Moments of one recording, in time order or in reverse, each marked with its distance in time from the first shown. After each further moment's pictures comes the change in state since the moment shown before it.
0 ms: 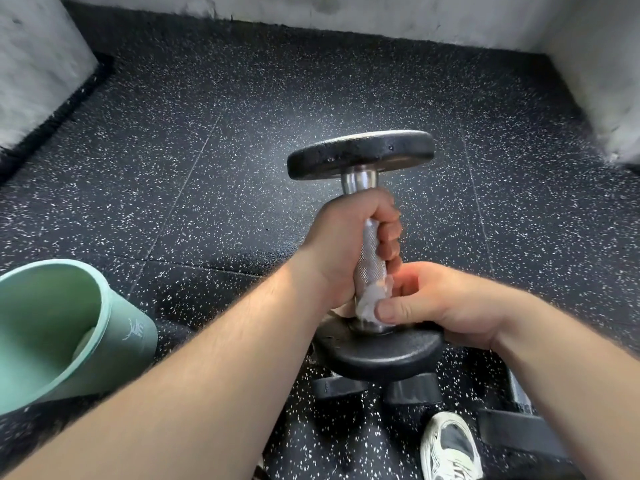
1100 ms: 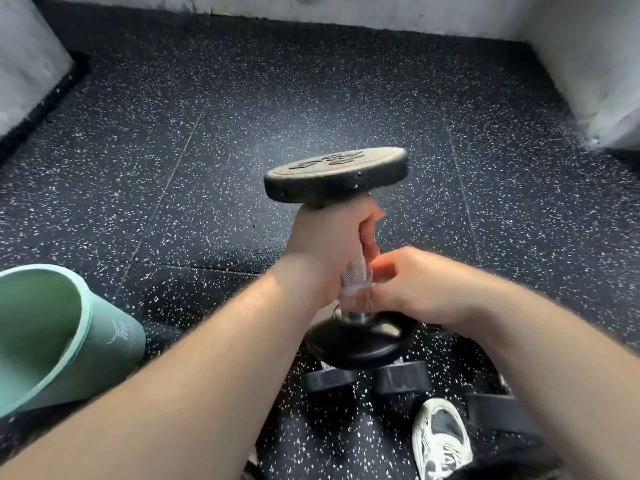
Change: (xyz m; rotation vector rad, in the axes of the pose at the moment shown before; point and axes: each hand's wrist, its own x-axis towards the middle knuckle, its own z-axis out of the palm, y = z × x) left_hand 0.010 -0.019 0.007 0.252 0.314 0.049; right_hand -0.008 -0.013 0.018 -0.545 0.404 0.116
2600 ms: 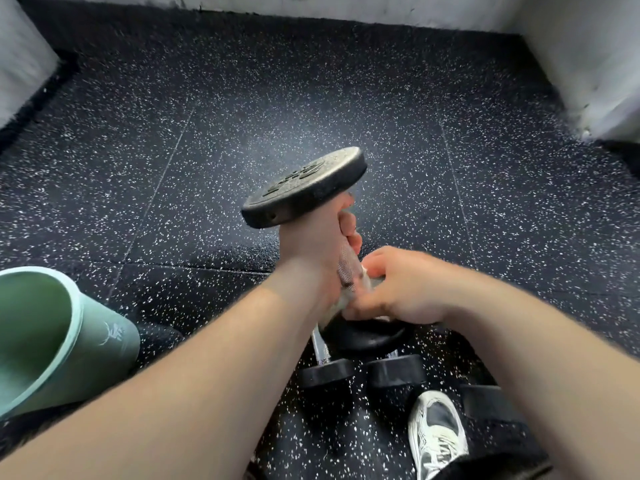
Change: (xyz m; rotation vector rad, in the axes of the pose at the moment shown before) left_hand 0.002 -0.008 0.011 -0.270 0.154 -0.083; right_hand 0.012 0.018 -0.002 -0.321 0.021 0.006
